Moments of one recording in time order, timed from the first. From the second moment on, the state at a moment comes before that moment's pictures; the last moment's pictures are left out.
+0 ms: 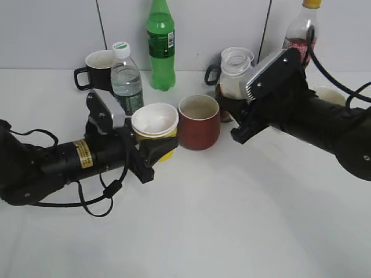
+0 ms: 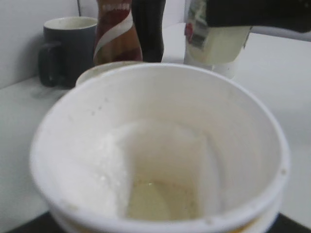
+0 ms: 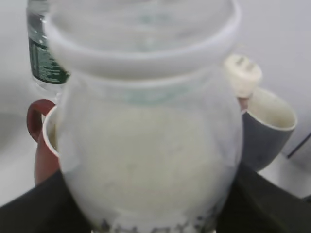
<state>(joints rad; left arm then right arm) -0.41 2.14 -0.72 0.66 -1.20 -0.17 0.40 1.83 -0.66 -0.27 -0.88 -0.24</state>
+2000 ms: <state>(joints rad) -0.53 2.11 -0.79 0.71 -1.13 -0.19 0.48 1.83 -0.78 -0.21 -0.81 -1.42</state>
